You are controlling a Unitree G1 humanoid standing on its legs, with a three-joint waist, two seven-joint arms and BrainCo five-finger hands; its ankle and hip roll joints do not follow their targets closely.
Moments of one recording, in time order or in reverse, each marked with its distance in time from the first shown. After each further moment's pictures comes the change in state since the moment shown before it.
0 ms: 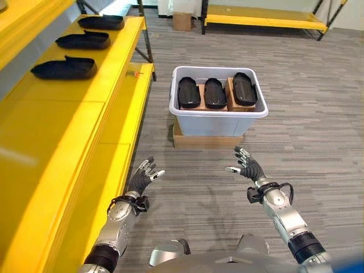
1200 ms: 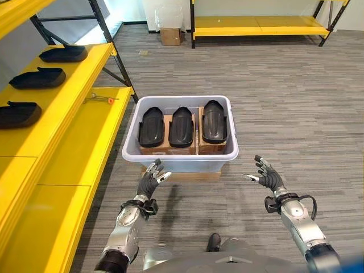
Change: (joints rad) left arm 0.036 -0.090 0.011 -0.033 -0.006 -0.004 -0.001; right arm 0.076 -0.076 -0.106 0.024 0.001 -0.021 -0.033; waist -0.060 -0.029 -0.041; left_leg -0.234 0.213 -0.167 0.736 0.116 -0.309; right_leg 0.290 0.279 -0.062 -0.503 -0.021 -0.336
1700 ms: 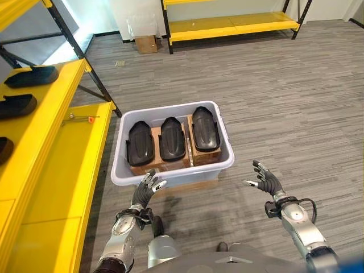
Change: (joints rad) left arm 0.053 -0.024 0.008 0.064 0.000 -0.014 -0.007; right arm 0.064 -0.064 0.025 0.018 -0.021 -0.001 0.033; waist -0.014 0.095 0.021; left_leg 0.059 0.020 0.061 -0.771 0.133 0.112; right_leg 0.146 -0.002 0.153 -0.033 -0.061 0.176
